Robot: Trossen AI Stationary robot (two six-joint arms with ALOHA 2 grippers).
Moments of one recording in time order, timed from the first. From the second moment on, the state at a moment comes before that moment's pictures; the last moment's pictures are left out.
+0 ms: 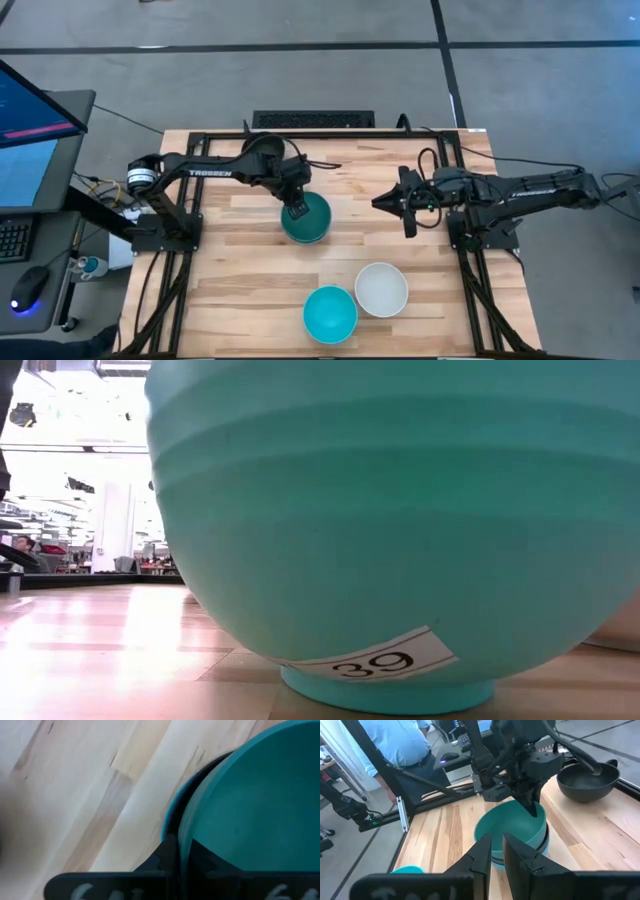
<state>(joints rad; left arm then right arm) 0.23 1.67 1.24 -0.73 0.01 -0.30 0.04 0.84 0.65 -0.07 0.00 0.28</state>
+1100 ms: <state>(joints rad) 0.33 1.68 1.39 -0.77 0.11 -0.20 0.04 0.84 0.65 -0.07 0.00 0.28</state>
